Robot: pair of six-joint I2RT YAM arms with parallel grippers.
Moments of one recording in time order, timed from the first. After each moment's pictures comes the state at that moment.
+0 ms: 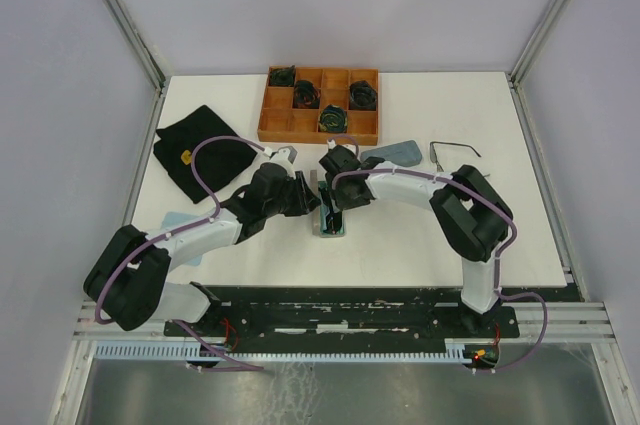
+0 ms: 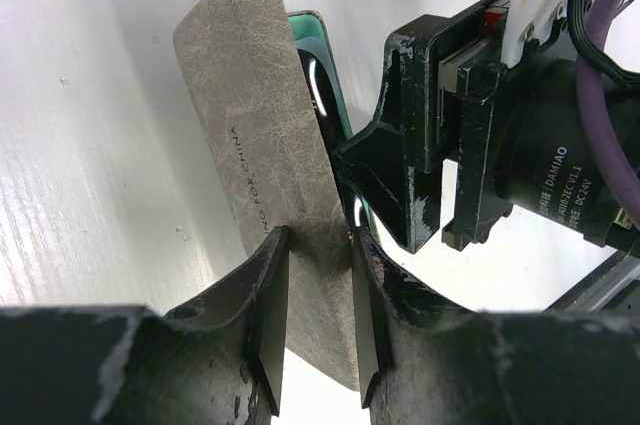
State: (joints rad) left arm -0.63 1.35 0.63 0.12 0.06 -0.64; right arm 0.79 1.93 1.27 -0.48 0.20 0.49
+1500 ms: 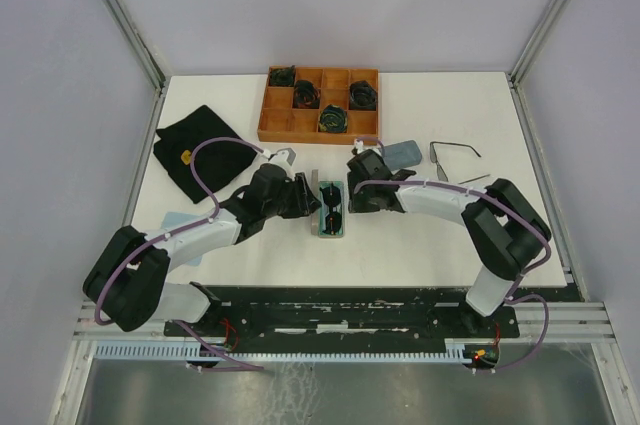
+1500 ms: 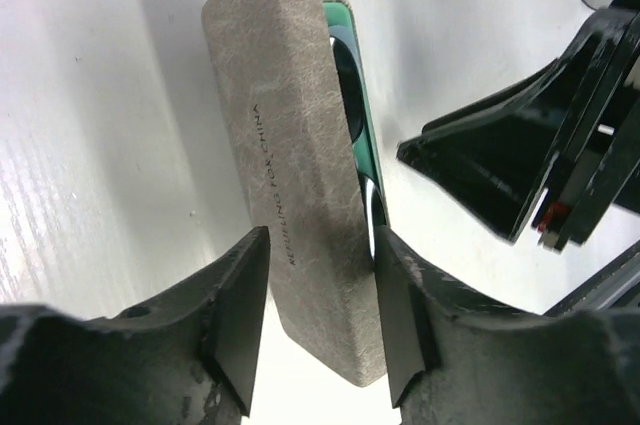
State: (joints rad) left arm -0.63 1.34 0.63 0.10 0.06 -0.64; right arm 0.74 1.73 1.03 -0.30 0.13 0.54
